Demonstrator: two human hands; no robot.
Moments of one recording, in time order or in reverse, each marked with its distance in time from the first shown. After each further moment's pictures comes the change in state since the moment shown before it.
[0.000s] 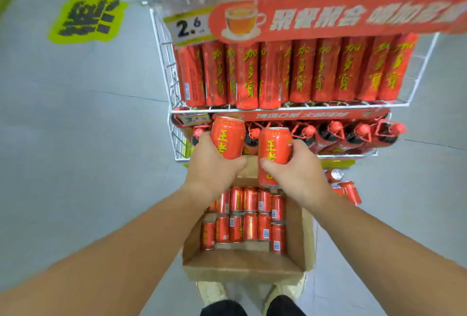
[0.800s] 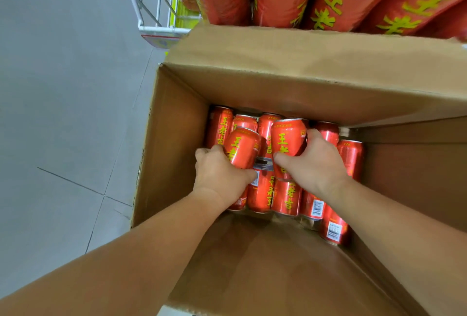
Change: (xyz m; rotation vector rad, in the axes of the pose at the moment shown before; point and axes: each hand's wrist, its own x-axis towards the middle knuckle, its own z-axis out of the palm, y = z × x) left_hand 0.101 -0.398 0.207 0.250 -0.191 -0.492; right_hand 0.155 0.333 0.293 -0.264 -0.296 0.219
